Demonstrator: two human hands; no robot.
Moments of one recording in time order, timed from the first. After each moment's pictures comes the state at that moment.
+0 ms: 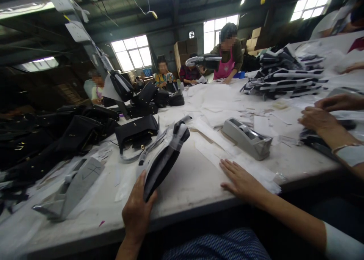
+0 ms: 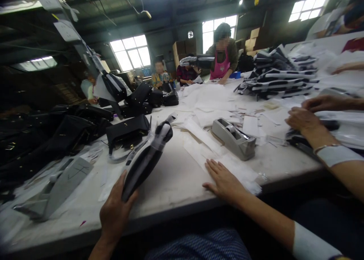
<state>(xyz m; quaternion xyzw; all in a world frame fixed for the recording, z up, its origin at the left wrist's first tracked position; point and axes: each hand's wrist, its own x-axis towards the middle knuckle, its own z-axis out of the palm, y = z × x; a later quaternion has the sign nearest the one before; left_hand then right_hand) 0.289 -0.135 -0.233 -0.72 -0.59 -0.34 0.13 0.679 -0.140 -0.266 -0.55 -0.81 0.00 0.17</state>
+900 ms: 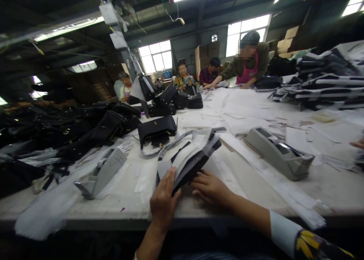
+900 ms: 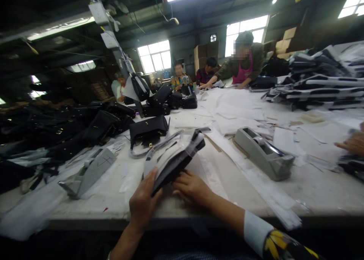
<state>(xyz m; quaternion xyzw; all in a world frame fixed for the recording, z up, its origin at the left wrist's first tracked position) 0.309 -0.124 -0.239 -0.76 -0.52 -0.35 0.16 0.536 -0.088 -0.228 -0.25 -0.93 0.07 0.27</state>
